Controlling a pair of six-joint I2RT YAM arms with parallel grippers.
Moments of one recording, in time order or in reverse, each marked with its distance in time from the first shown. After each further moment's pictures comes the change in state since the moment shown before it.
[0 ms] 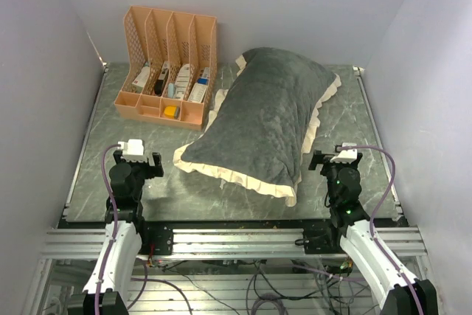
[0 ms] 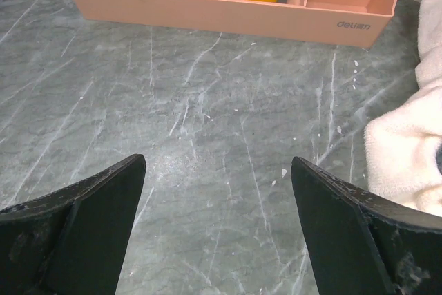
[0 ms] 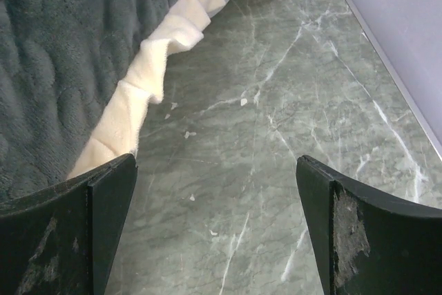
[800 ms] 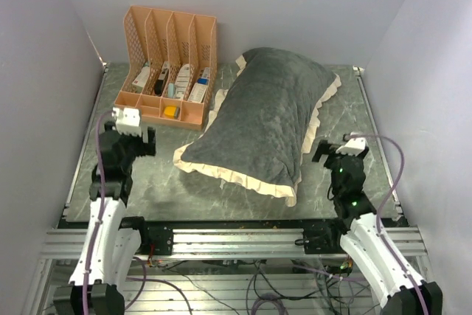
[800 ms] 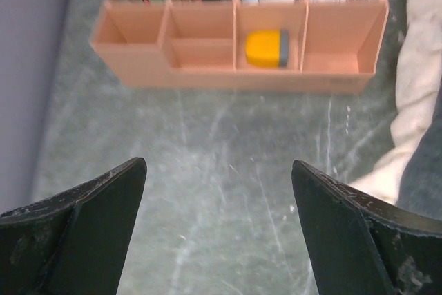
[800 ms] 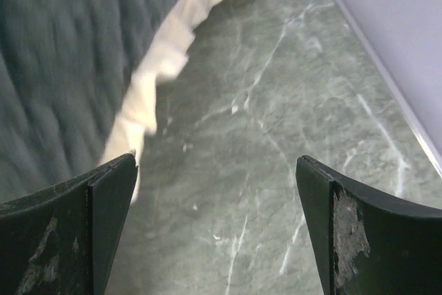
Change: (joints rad) left arm 0.000 0.148 0.342 -0.246 0.018 0.072; right arm 0.000 0.005 0.115 -0.179 0.033 0.060
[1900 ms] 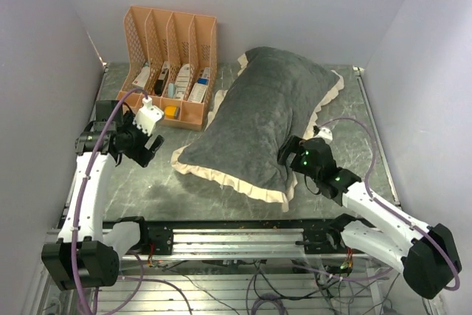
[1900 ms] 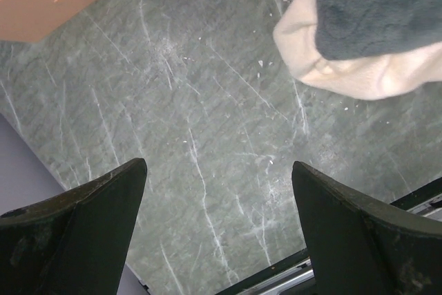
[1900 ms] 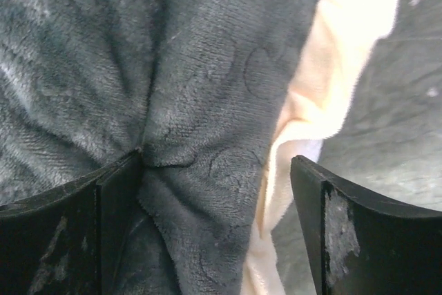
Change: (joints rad) left arm 0.000 0.417 0.626 -0.875 0.183 0.558; right arm 0.311 0.414 0.359 -0.382 -0.123 0.683
